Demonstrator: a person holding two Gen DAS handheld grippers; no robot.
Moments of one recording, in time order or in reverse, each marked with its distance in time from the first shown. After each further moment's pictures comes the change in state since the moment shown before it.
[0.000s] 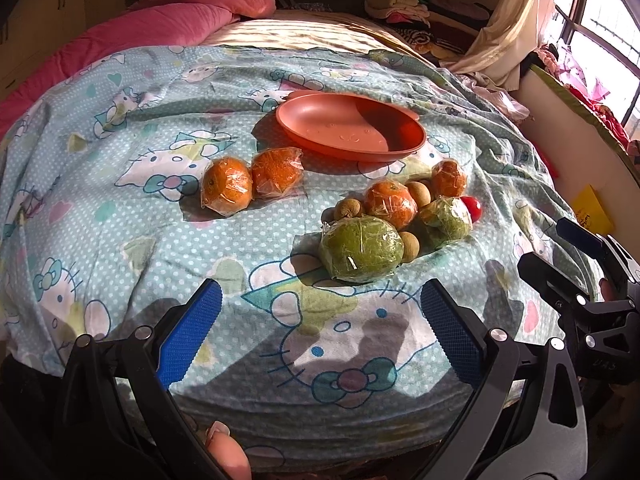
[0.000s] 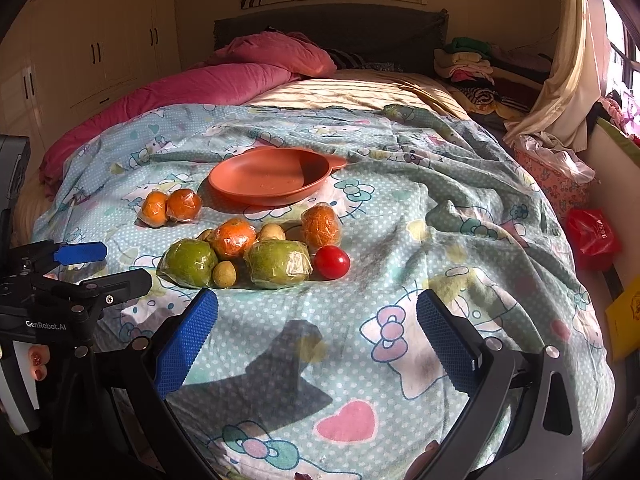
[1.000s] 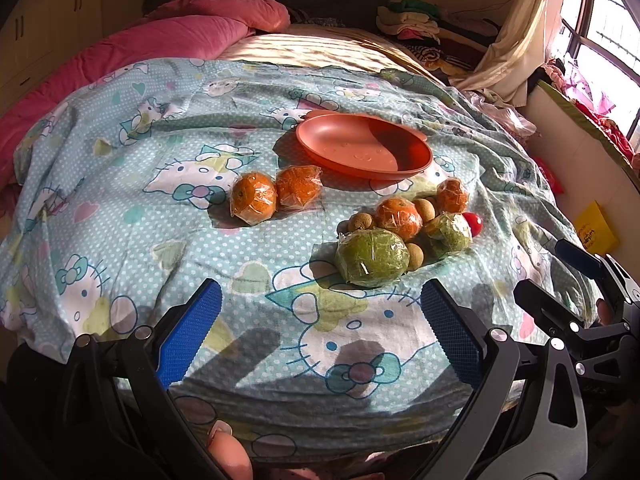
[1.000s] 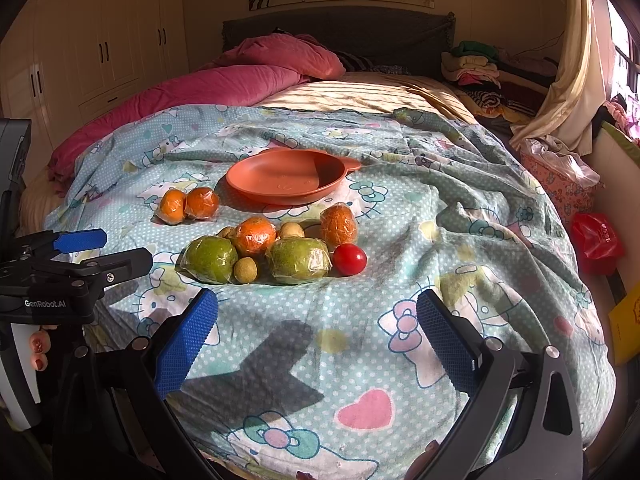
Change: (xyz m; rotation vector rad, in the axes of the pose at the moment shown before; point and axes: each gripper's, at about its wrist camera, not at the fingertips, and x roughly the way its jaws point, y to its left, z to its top) left arm -0.029 0.009 -0.001 -0.032 -0.063 0.043; right arm -0.015 0.018 -0.005 -0.020 -0.009 0.027
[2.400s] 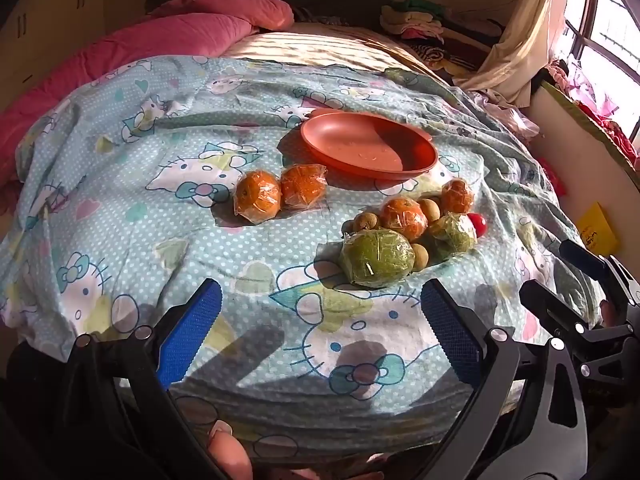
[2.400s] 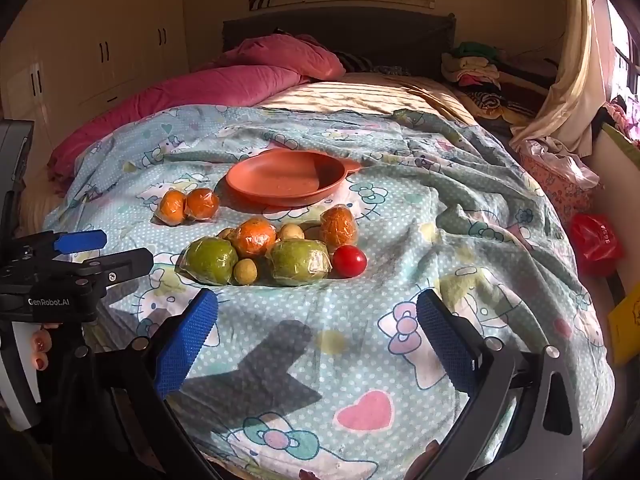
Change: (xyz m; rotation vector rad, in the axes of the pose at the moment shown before) left arm 0.002 0.003 0.001 -0.006 0.006 0.000; right arm 0.000 0.001 0.002 -0.003 -0.002 -0.003
